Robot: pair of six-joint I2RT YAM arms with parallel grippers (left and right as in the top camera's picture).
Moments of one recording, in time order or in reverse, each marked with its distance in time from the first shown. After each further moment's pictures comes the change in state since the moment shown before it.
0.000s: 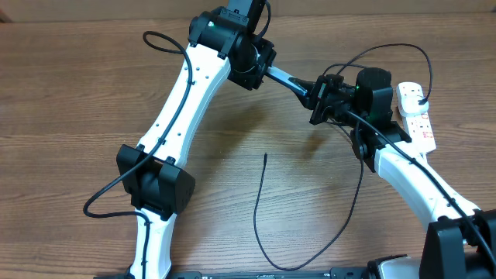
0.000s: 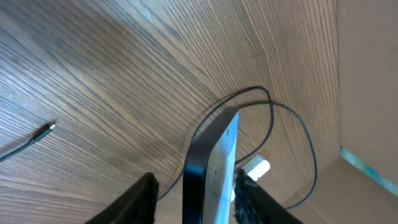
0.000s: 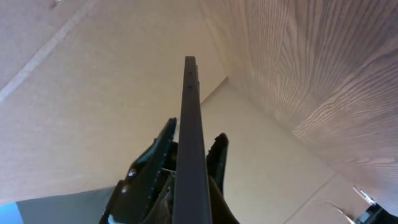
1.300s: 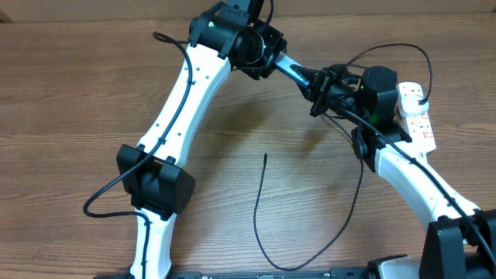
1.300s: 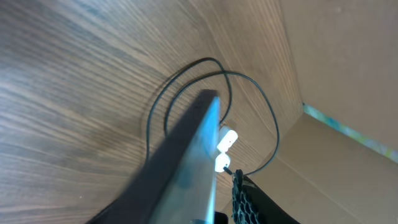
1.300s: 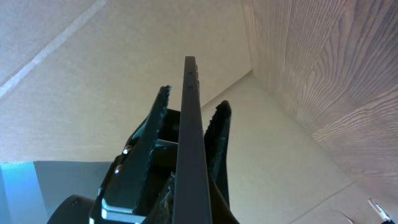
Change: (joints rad) left arm 0.000 0.000 -0.003 0.177 0.119 0.075; right arm -0.001 0.001 0.000 0.158 0.012 0.000
